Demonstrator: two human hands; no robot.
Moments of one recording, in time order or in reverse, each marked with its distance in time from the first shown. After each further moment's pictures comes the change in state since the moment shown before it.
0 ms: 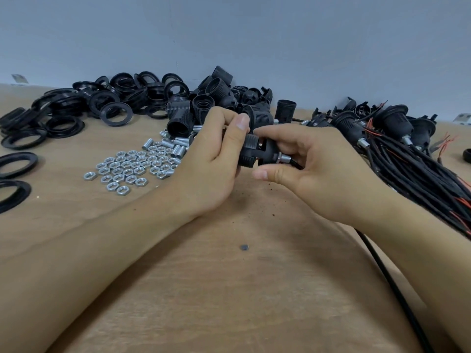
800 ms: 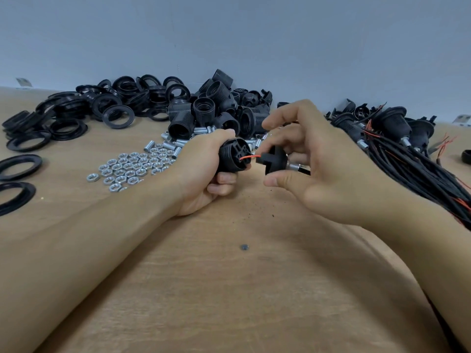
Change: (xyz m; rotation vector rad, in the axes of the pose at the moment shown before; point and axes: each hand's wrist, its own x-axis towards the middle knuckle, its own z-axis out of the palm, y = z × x) left_hand 0.014 -0.004 -0.005 -0.552 -0.075 -0.656; right_hand -0.004 -0.005 -0.011 -0.072 -0.086 -0.041
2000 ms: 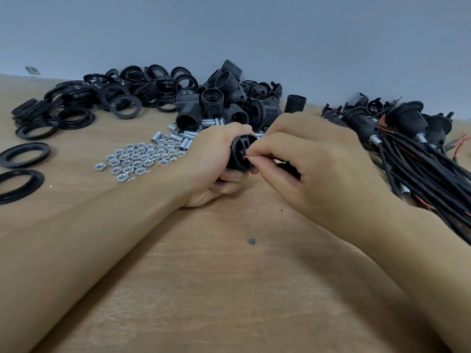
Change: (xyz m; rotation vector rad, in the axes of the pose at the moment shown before) left_hand -0.008 0.005 0.004 0.094 -0.126 -0.001; right_hand 0.003 -0.010 0.024 -0.473 0.293 -0.440
